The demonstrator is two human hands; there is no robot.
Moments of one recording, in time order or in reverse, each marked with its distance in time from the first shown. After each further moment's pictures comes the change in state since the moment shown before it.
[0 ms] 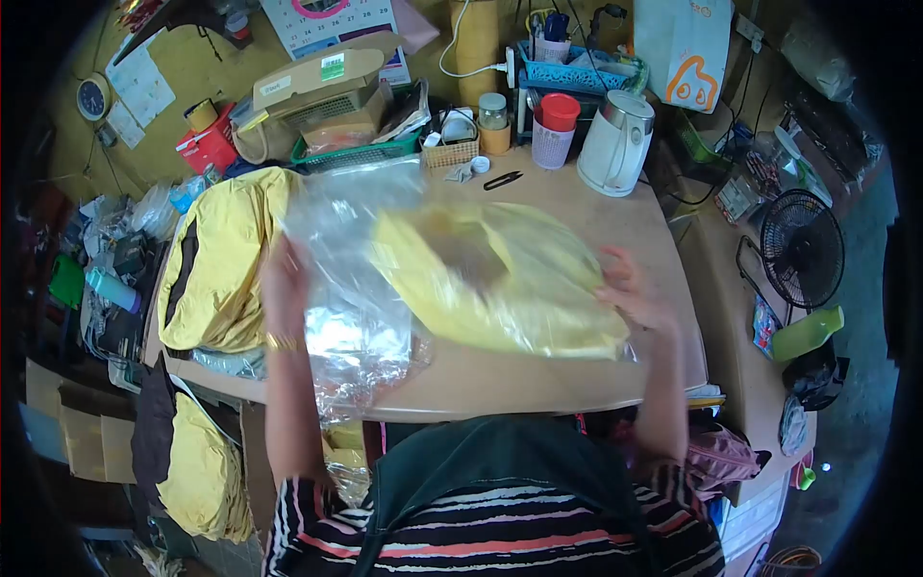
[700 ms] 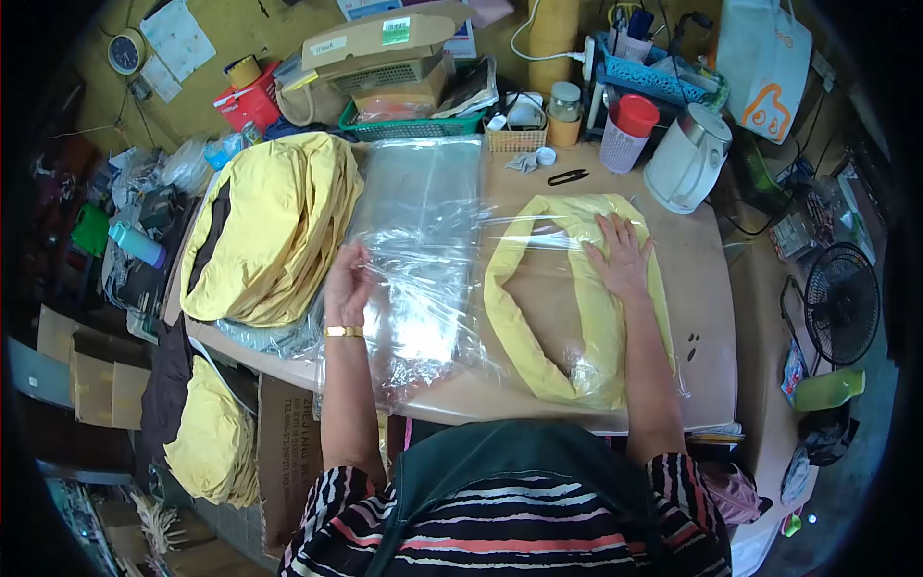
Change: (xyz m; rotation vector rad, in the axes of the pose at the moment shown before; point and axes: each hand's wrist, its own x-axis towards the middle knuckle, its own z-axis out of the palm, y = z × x) left_hand 0.008 -0.052 -0.051 0.013 0.098 -0.192; right_hand 0.156 0.078 0.088 -0.946 0.287 -0.202
